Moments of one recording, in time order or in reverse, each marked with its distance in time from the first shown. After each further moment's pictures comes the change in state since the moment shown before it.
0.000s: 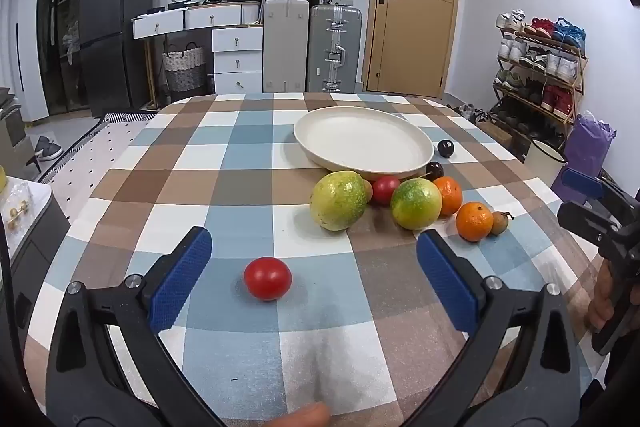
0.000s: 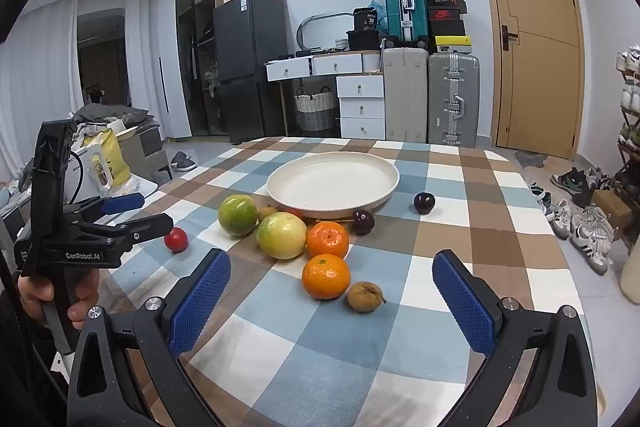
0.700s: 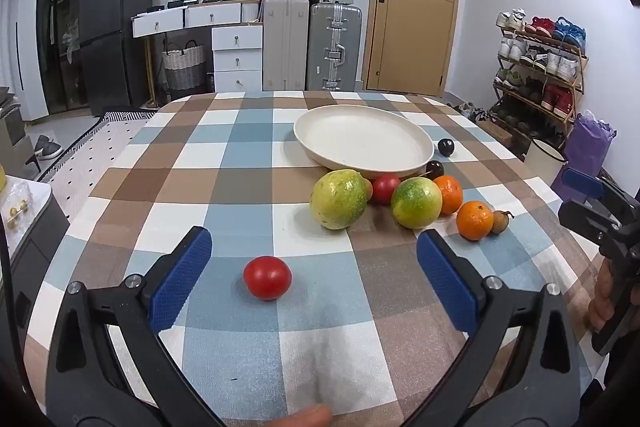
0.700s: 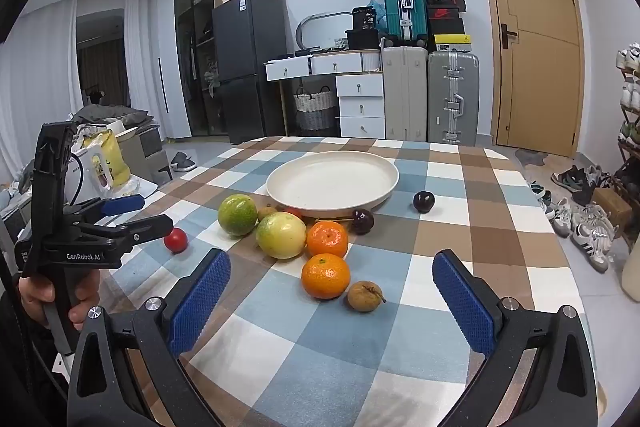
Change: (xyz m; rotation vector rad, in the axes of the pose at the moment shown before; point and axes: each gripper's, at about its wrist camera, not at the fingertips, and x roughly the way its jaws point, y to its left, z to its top) left arm 0.000 0.000 0.000 0.002 0.019 0.001; right arm 0.000 0.000 0.000 -0.003 0.000 0.000
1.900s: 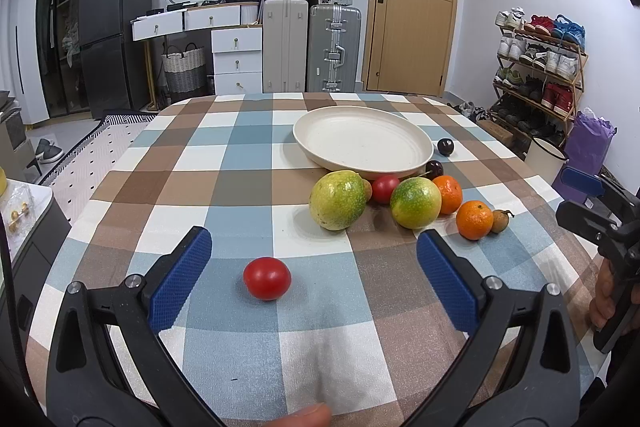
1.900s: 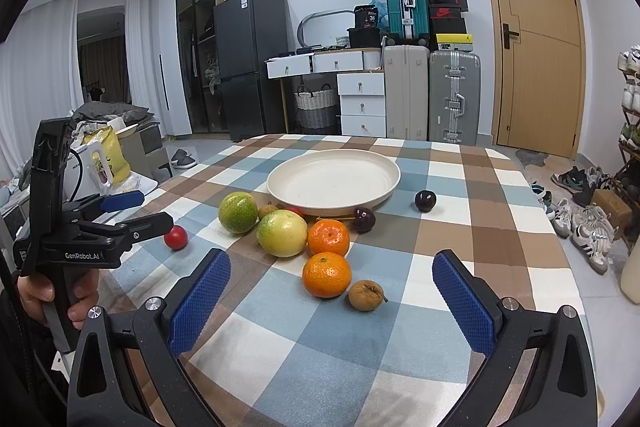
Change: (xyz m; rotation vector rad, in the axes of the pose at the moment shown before) left arm -0.001 0.000 0.000 0.005 0.000 0.005; right arm 0.001 0.002 -0.001 0.000 0.004 0.000
